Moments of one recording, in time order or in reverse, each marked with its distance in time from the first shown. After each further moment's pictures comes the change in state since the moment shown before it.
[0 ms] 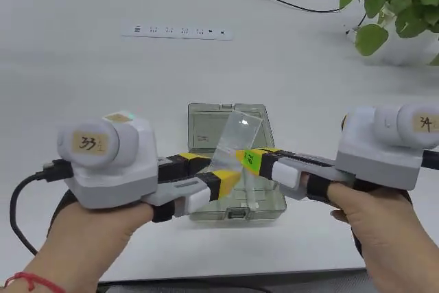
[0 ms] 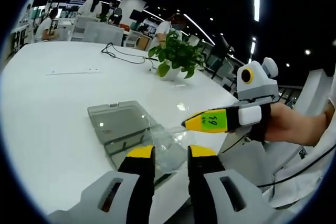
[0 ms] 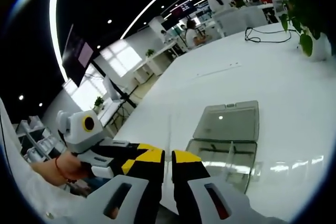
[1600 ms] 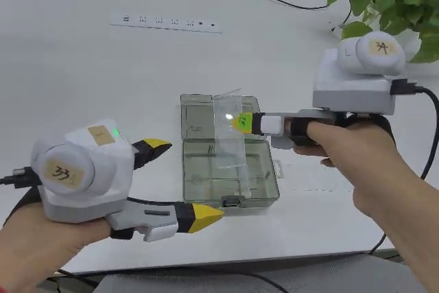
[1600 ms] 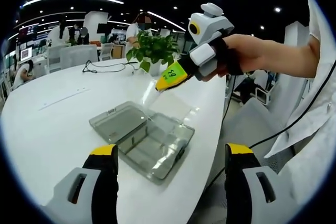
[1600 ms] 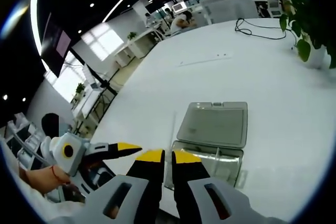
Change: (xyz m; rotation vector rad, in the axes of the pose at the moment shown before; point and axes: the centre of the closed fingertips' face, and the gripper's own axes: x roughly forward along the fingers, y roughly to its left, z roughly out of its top) left arm -0.023 0.007 -0.027 0.311 0.002 -0.120; right arm 0.022 -0.025 0.019 -0.011 0.177 -0.169
